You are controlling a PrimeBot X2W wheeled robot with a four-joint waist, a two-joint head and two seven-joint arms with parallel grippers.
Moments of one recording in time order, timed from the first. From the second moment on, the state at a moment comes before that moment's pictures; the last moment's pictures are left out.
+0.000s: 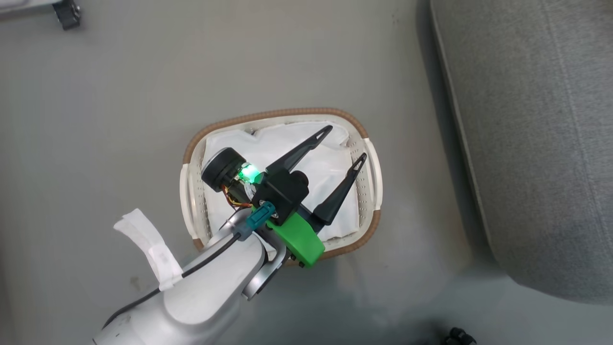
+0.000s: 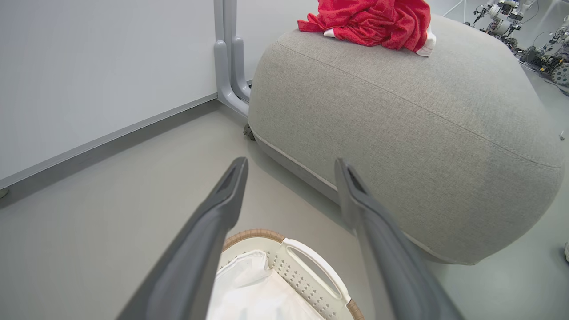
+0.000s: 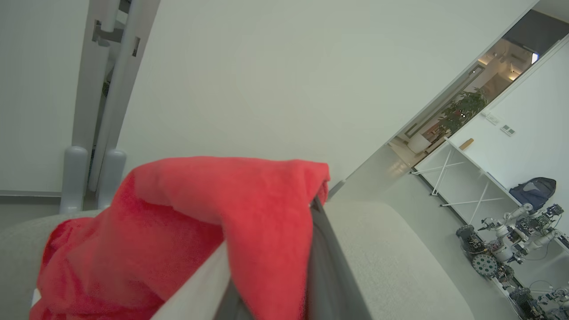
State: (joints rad) left arm -0.71 0.23 -0.99 0.28 -0.50 0.00 -0.24; right arm -1.24 -0.73 -0.13 0.72 -0.04 0.13 0.03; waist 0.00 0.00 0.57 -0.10
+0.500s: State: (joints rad) left arm -0.72 0.28 -0.98 0.28 -0.50 0.02 -0.21; right arm -1.07 -0.53 -0.33 0.95 -0.15 0.13 -0.16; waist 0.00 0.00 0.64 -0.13
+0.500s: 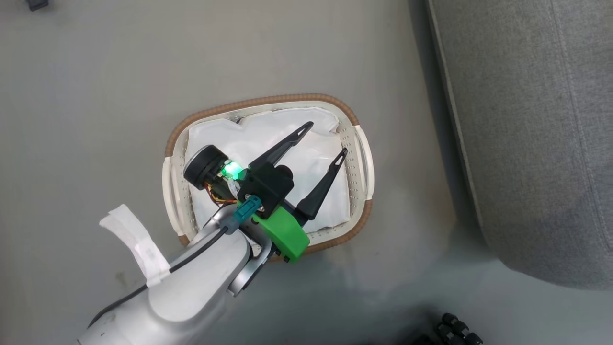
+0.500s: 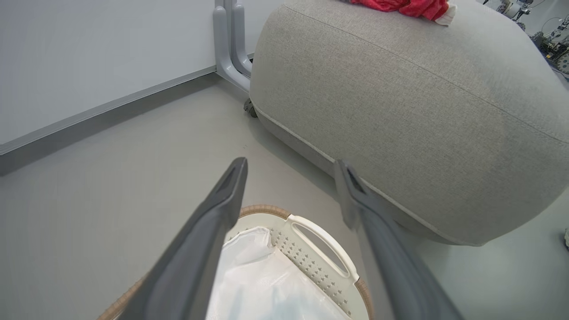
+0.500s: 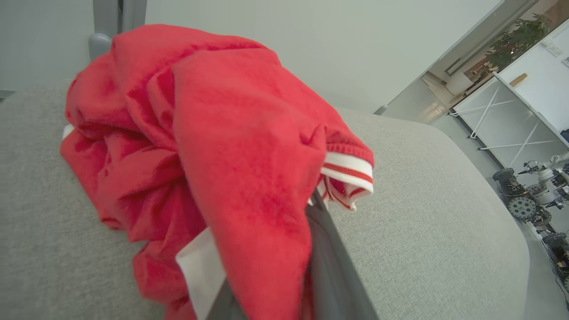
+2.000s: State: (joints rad) left arm -0.28 0.18 -0.51 0.30 -0.50 0.04 -0.26; right arm -0.57 -0.20 -0.10 0.59 0.01 0.13 -0.25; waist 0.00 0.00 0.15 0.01
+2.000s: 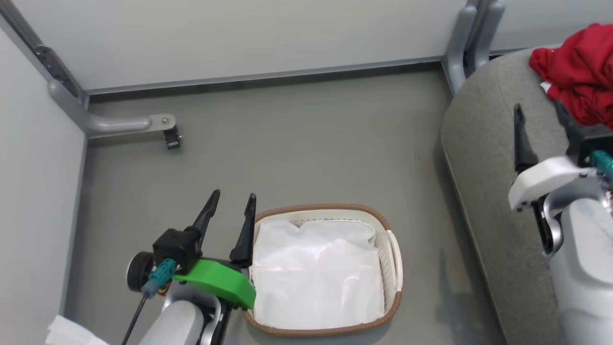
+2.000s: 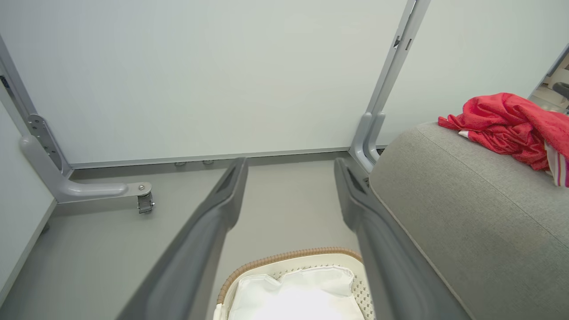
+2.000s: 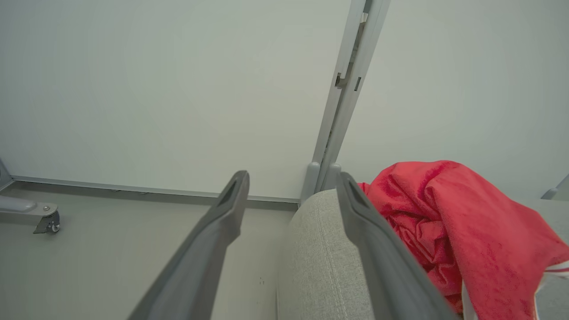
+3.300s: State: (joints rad) left arm 0.07 0.08 -0.14 0.22 -0.34 -0.01 -0.26; right arm -0.03 -0.05 0.02 0.21 0.13 0.13 -0.26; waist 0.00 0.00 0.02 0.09
